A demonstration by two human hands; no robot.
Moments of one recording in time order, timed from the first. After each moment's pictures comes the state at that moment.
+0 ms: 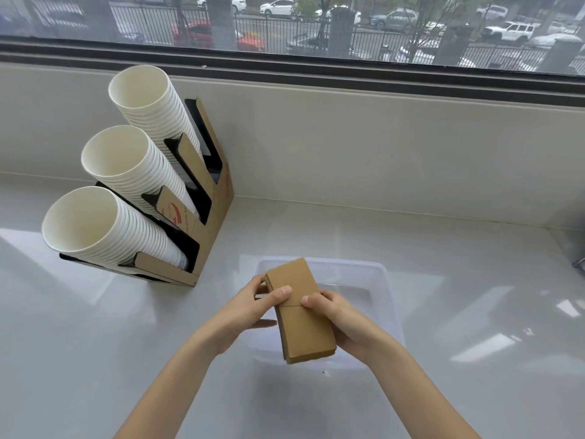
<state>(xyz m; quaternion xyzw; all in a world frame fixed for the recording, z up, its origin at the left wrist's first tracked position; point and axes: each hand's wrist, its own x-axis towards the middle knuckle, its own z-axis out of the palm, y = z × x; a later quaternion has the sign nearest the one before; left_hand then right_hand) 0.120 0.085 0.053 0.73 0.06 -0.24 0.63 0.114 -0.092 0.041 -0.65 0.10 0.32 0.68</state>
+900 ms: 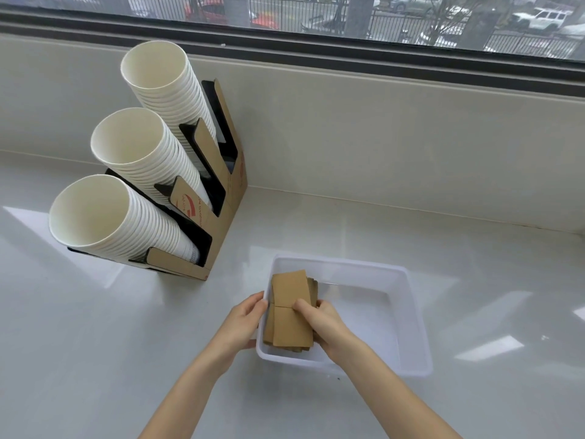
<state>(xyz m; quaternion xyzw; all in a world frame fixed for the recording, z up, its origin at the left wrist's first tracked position) 0.116 0.106 0.015 0.72 0.18 -0.23 0.63 0.144 -0.044 -0.023 -0.65 0.21 0.31 0.66</state>
